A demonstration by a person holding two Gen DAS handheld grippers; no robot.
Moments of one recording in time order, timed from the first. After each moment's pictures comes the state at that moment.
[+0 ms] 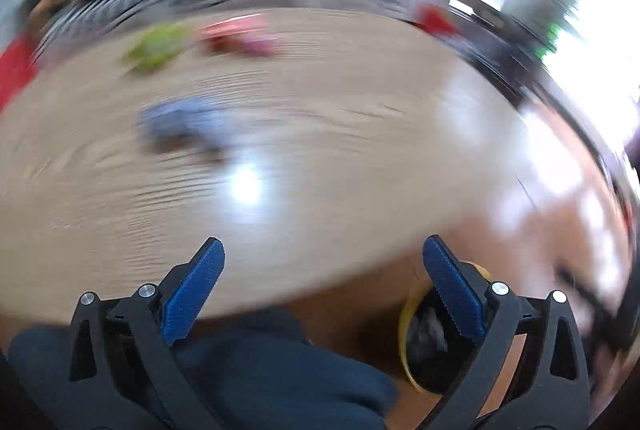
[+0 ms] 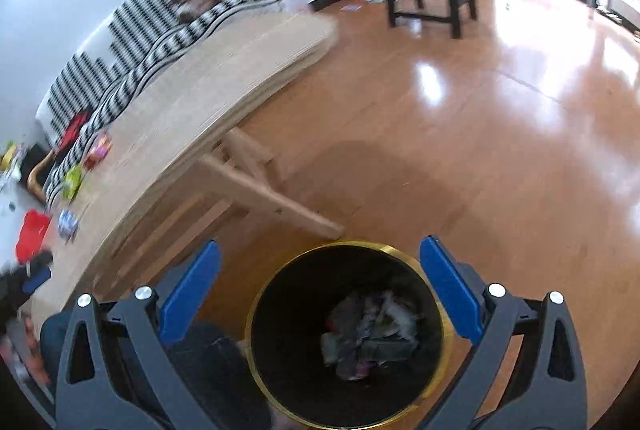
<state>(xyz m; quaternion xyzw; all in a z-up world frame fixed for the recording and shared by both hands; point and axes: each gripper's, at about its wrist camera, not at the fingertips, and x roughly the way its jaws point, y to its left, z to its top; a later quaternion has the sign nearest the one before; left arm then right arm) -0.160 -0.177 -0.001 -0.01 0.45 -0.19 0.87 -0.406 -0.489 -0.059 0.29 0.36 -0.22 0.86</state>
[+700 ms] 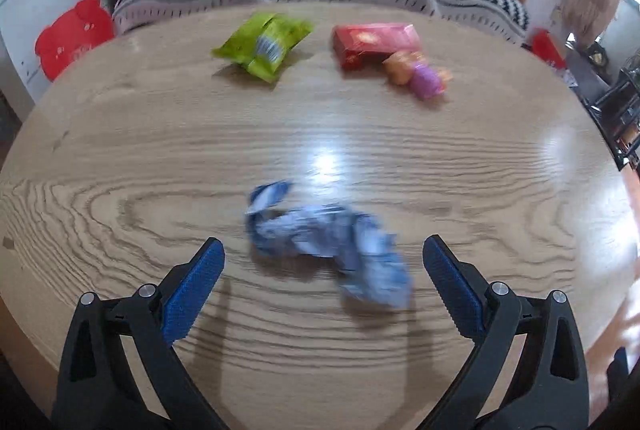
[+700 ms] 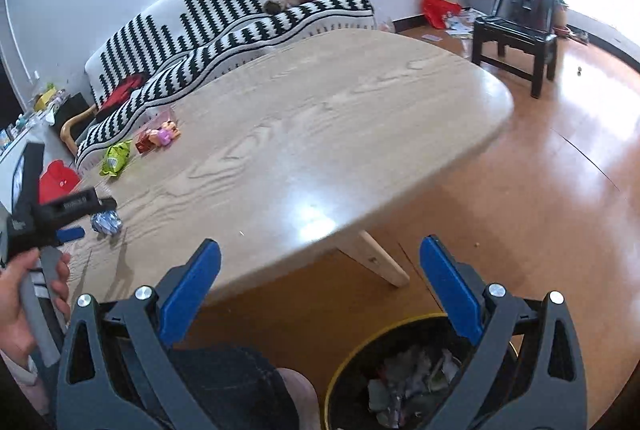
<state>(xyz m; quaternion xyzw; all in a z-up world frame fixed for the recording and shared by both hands) -0.027 -0.149 -0.013 0.00 0.48 -0.04 0.87 -0.277 -0.434 -0.014 0.20 0.34 -0.14 0.91</state>
